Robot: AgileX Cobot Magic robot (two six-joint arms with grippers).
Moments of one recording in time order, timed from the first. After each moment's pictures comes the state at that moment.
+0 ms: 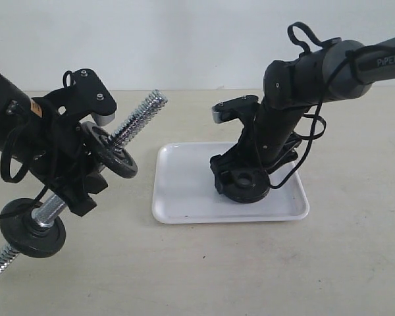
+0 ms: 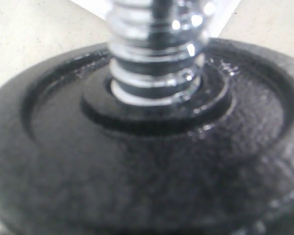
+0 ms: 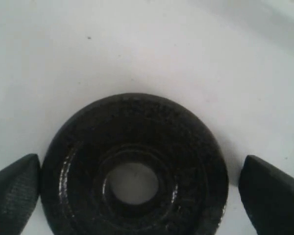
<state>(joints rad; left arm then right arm) -0.43 1.53 -0.95 -0.13 0.62 0.66 0.43 2.14 -1.42 0.16 0.67 -0.18</state>
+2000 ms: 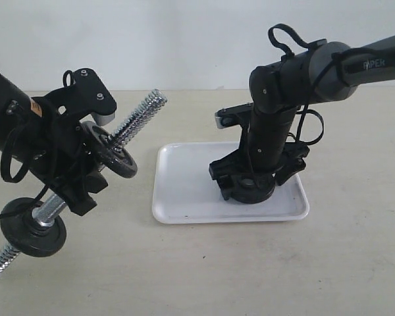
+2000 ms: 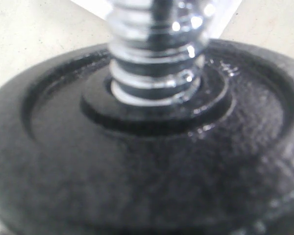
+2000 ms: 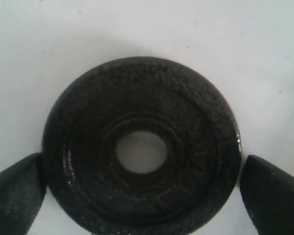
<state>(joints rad) -0.43 1.53 -0.95 -0.13 0.62 0.67 0.48 2.16 -1.44 -0.02 0.80 0.15</state>
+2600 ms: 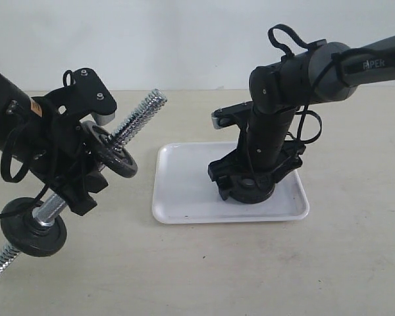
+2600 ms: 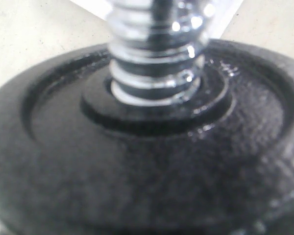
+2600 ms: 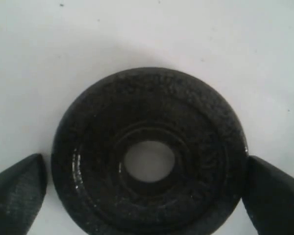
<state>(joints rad) -0.43 1.53 -0.95 -0.13 0.62 0.67 0.48 2.16 -1.44 0.00 0.77 0.08</state>
